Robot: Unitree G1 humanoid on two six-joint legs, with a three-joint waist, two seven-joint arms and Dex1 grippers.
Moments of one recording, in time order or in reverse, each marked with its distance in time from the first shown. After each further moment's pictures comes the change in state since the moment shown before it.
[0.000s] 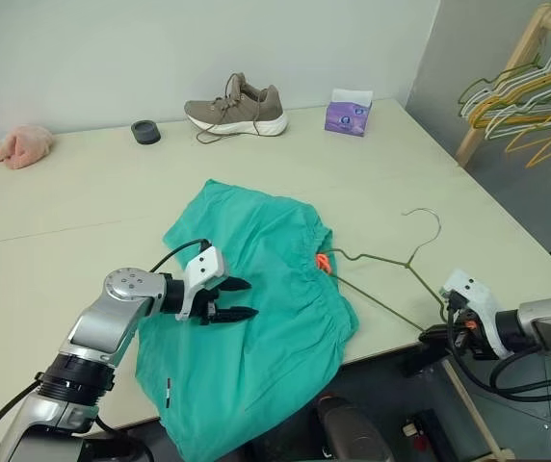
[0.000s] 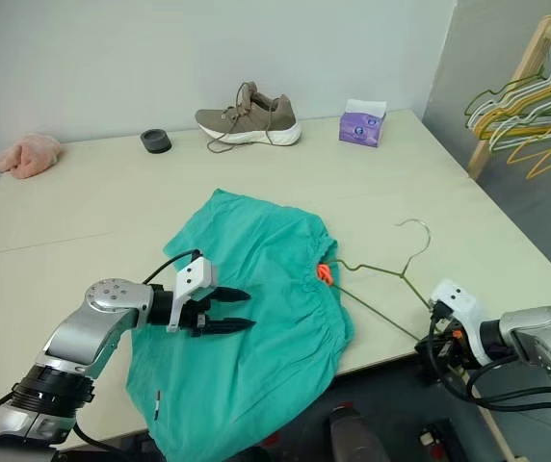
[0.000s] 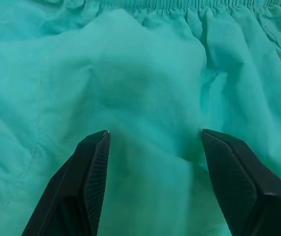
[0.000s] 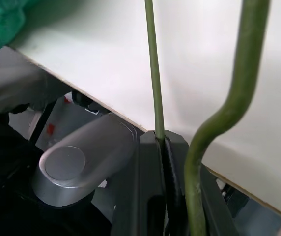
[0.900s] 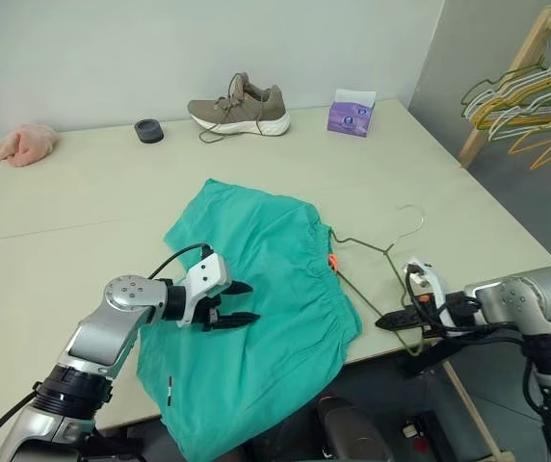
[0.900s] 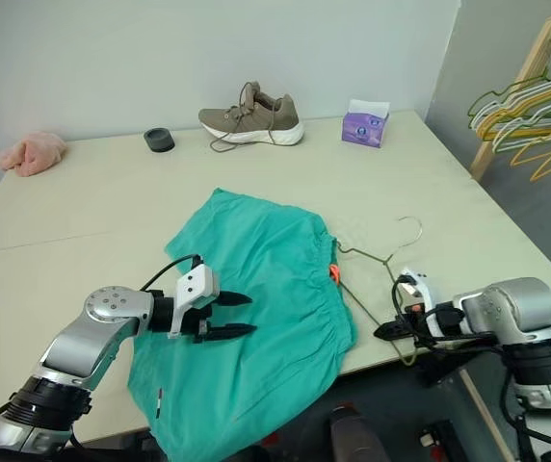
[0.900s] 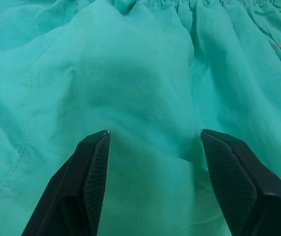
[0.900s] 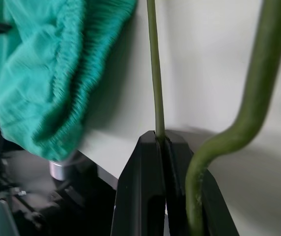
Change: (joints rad) left arm 0.053 0.002 0.003 -0.084 0.007 -0.014 0.048; right arm -0.362 0.364 0.034 0.354 0.147 0.392 -0.158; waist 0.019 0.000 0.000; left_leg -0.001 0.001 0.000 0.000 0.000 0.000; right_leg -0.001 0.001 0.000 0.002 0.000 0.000
